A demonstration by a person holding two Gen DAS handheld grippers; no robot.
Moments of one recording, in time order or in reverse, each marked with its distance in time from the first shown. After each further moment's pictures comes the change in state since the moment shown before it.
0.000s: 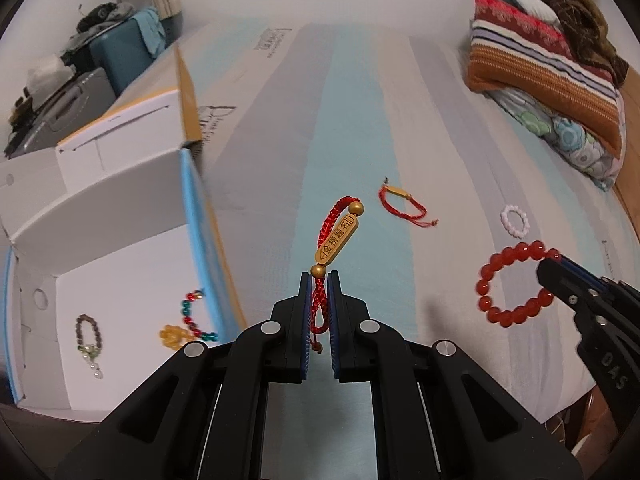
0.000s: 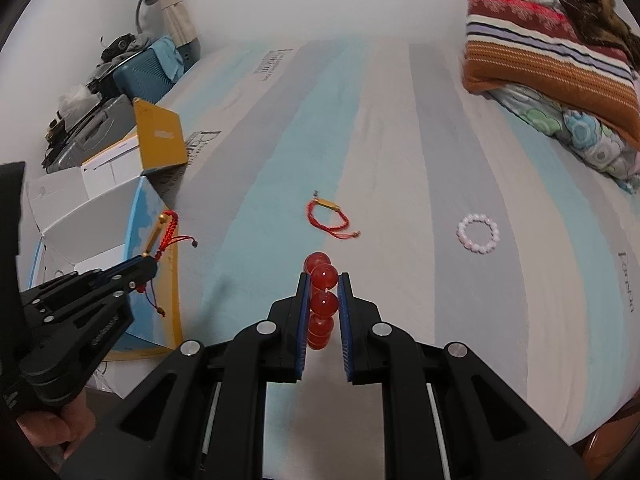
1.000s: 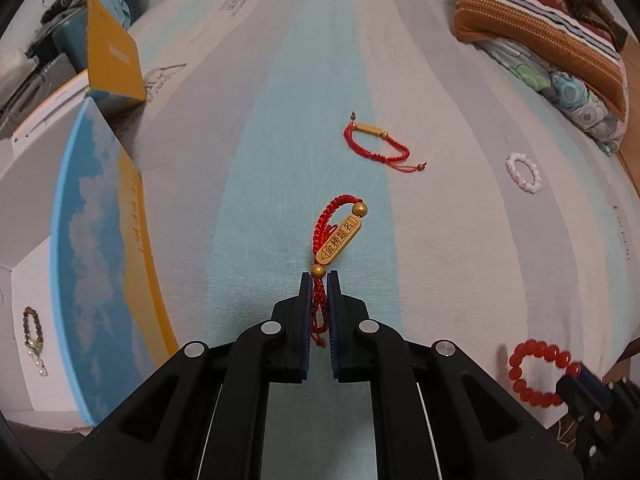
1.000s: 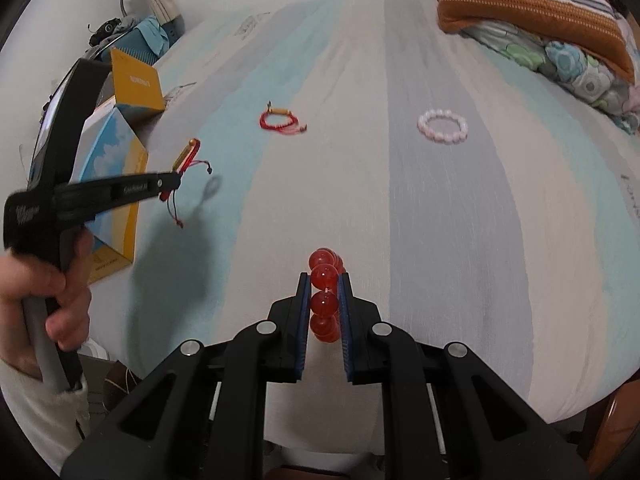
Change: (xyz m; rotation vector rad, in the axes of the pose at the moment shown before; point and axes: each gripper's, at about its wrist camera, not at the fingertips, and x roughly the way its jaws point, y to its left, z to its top) left arm 0.083 -0.056 -0.028 0.050 0.109 -0.026; right arm 0.015 -0.075 -0.107 0.060 0.092 0.017
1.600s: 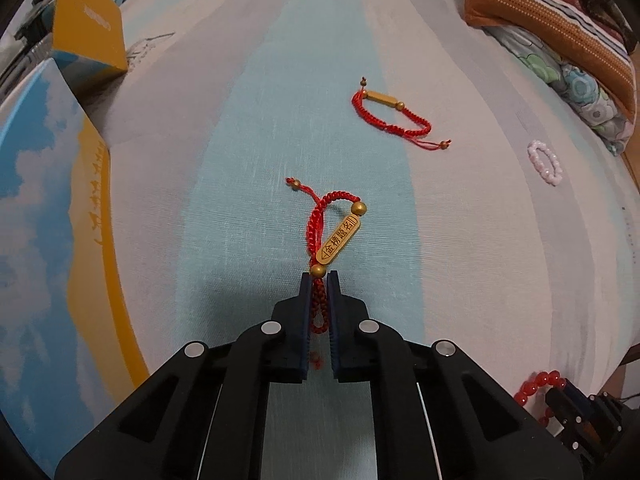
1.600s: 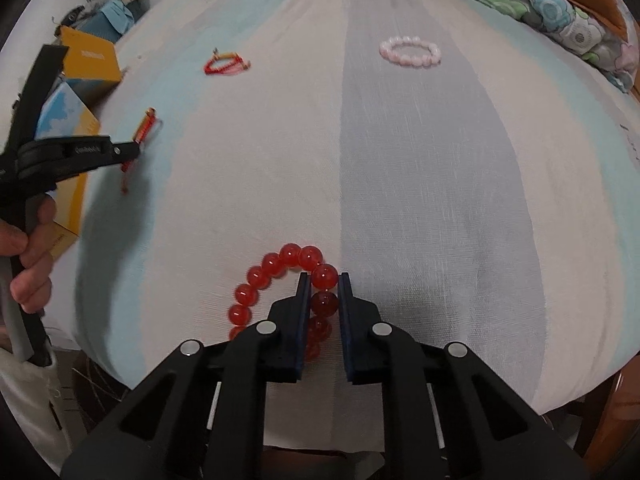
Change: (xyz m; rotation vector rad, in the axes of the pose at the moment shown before) left arm 0.050 0.006 0.001 -0.018 0.070 -0.034; right arm 0.043 -0.044 -0.036 0.064 0.119 -0.038
